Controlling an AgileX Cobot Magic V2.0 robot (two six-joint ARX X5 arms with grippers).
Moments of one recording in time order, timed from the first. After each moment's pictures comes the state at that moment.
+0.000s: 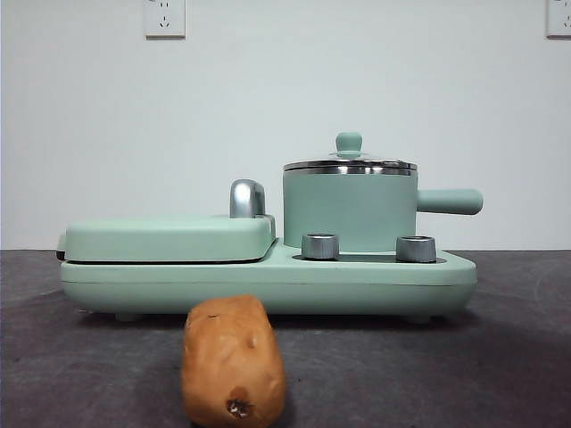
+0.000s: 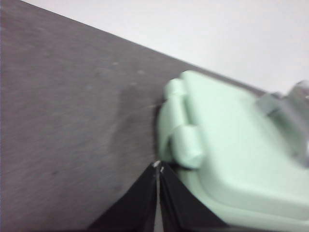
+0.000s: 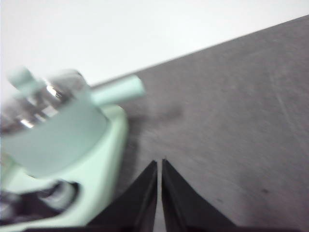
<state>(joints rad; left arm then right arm) -0.08 0.10 0.13 -0.19 0.09 -0.39 -0.02 0.03 0.14 -0.22 -0.16 0.39</state>
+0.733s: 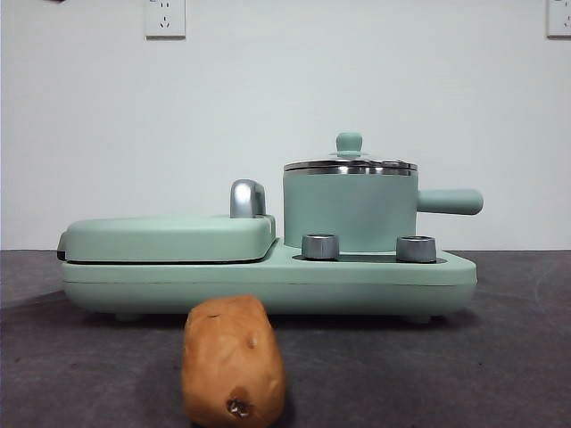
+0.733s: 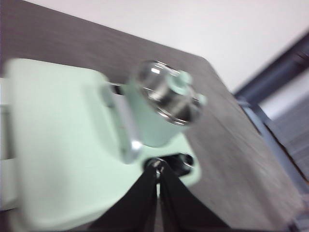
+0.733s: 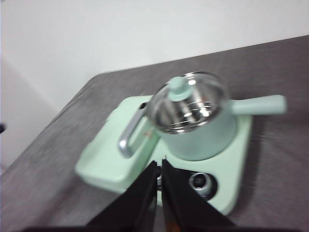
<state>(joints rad) -0.16 0.79 0.85 -0.40 0.58 -0.40 0.02 0.52 0.84 -0.60 -0.59 0.31</state>
